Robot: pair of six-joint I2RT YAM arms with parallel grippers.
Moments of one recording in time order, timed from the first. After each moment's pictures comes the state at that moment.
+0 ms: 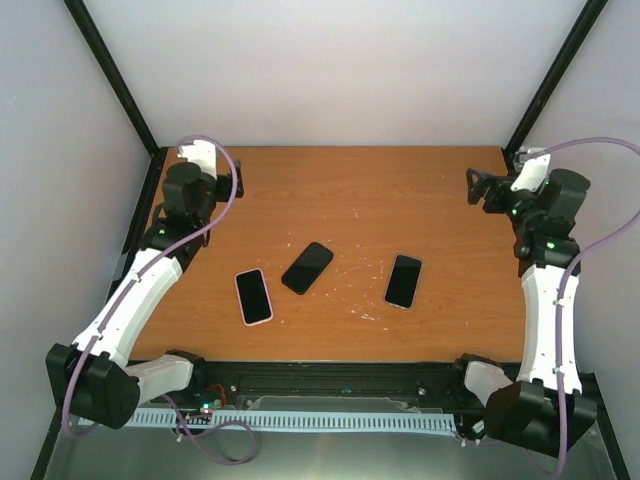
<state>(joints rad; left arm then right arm) -0.26 1.15 1.05 -0.09 -0.21 -0.04 -0.31 1.05 1.11 -0.34 -0.50 0.07</state>
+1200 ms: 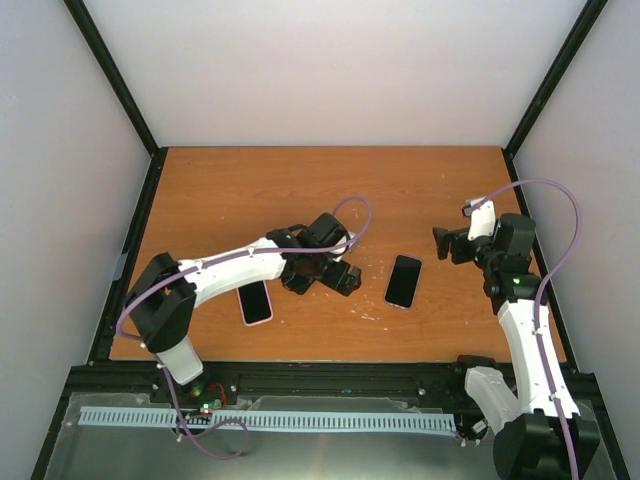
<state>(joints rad) -0.89 1.67 1.21 -0.58 0.15 -0.31 -0.11 0.87 0.72 -0.37 -0.35 -0.19</state>
